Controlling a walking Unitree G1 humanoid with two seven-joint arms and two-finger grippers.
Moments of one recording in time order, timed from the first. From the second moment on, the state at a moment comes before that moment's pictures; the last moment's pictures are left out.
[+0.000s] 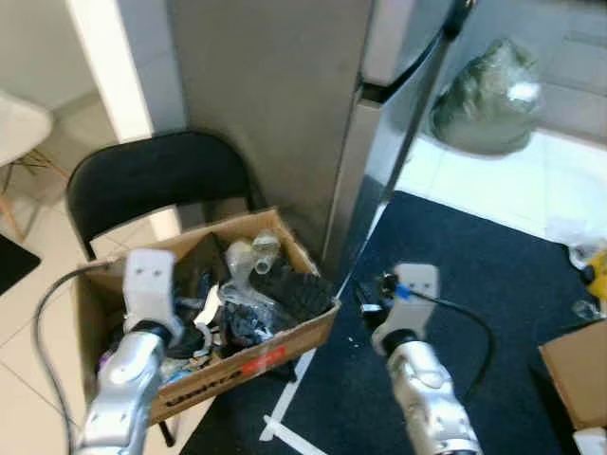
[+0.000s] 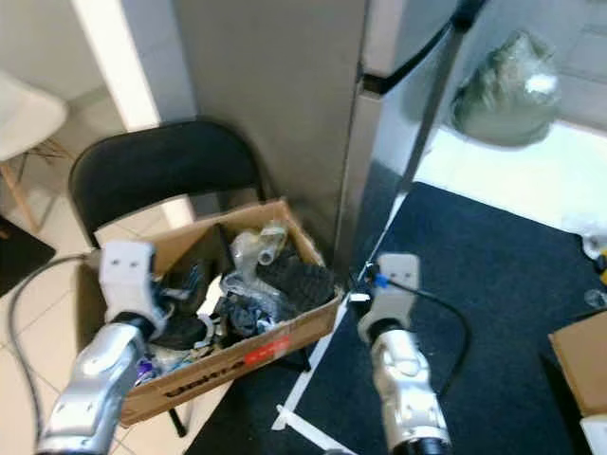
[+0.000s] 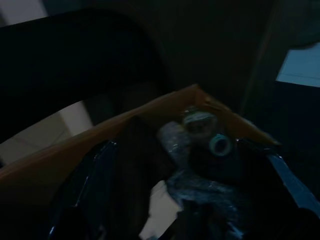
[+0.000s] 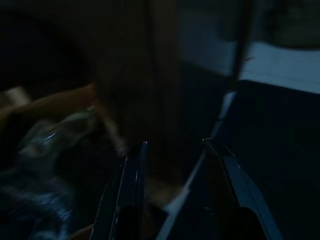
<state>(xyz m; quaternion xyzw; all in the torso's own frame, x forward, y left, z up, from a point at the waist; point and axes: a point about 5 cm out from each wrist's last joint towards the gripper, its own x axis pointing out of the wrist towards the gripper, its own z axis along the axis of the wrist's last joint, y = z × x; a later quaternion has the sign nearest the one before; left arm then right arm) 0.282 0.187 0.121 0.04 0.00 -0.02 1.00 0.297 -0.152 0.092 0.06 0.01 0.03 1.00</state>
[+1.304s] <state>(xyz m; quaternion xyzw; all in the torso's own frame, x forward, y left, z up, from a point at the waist) 0.284 0.186 0.114 0.06 0.02 -0.03 1.00 0.295 -0.163 0.083 0.04 0.03 -0.03 1.00</state>
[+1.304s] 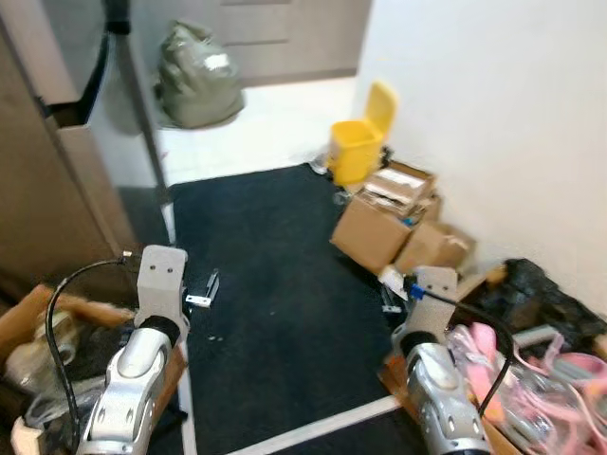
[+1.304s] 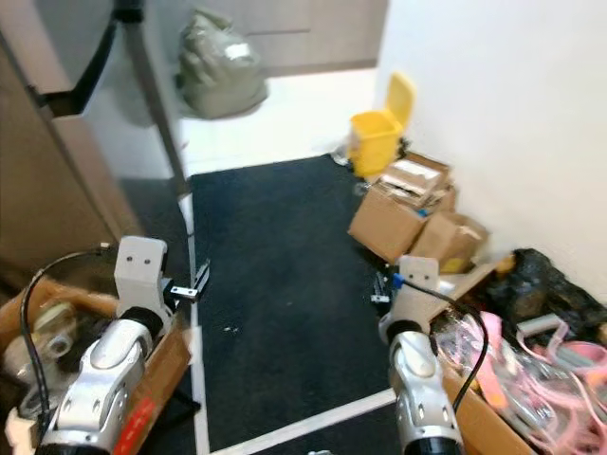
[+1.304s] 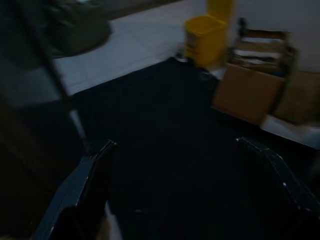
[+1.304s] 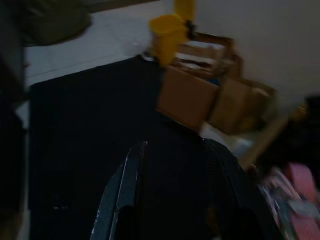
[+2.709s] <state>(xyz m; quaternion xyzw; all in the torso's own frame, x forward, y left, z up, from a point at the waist) 0.285 0.186 0.109 0.06 0.03 -0.04 1.00 0.291 -0.154 0.076 0.05 0.04 -0.02 1.00</state>
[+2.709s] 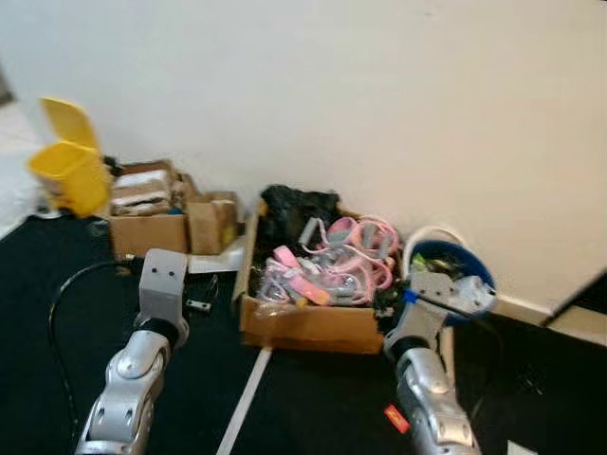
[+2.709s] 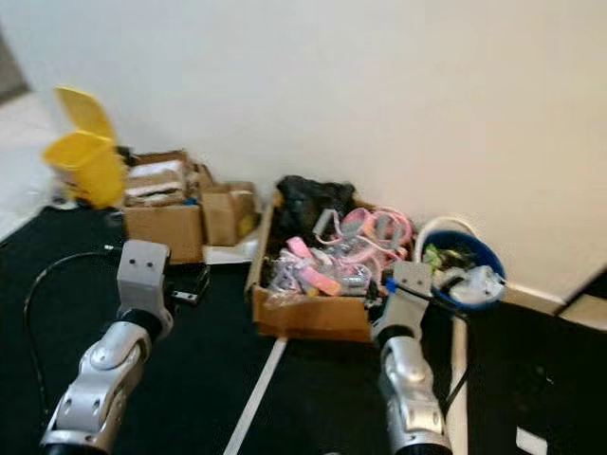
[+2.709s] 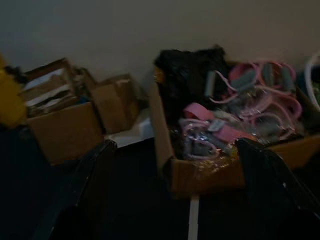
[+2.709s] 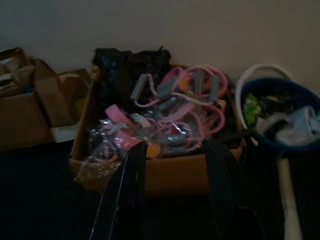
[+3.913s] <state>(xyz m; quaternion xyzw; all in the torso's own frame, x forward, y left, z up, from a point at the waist) 0.287 0.179 0.110 0.06 0.03 -0.05 1.00 0.289 -0.164 0.076 0.04 0.04 -0.04 1.00</state>
